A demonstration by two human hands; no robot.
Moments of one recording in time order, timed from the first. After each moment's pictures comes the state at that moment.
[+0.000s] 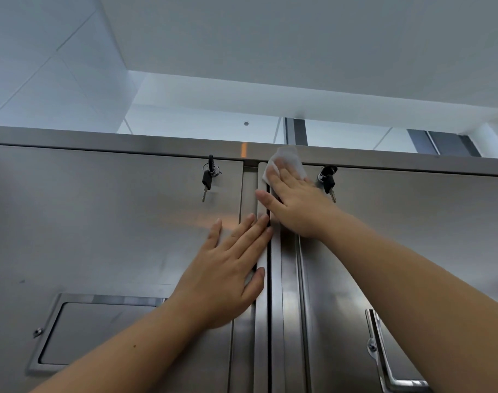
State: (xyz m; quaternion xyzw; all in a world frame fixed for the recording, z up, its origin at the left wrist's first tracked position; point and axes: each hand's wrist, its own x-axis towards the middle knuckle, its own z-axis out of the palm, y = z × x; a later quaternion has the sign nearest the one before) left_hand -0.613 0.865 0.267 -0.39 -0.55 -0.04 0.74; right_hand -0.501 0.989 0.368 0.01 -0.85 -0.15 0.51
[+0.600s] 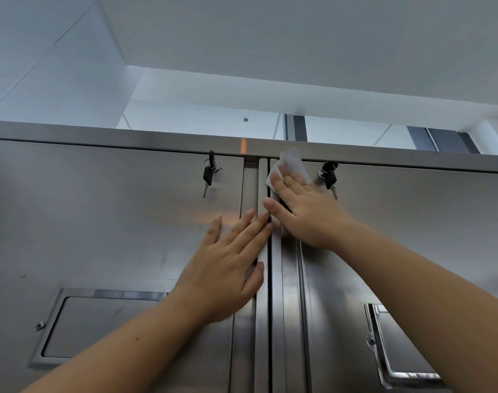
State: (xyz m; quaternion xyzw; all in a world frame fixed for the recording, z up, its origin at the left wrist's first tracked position) left_hand -0.612 0.864 0.267 -0.39 -0.54 -0.05 0.74; right_hand -0.497 1.001 0.352 0.00 -0.84 -0.19 0.51
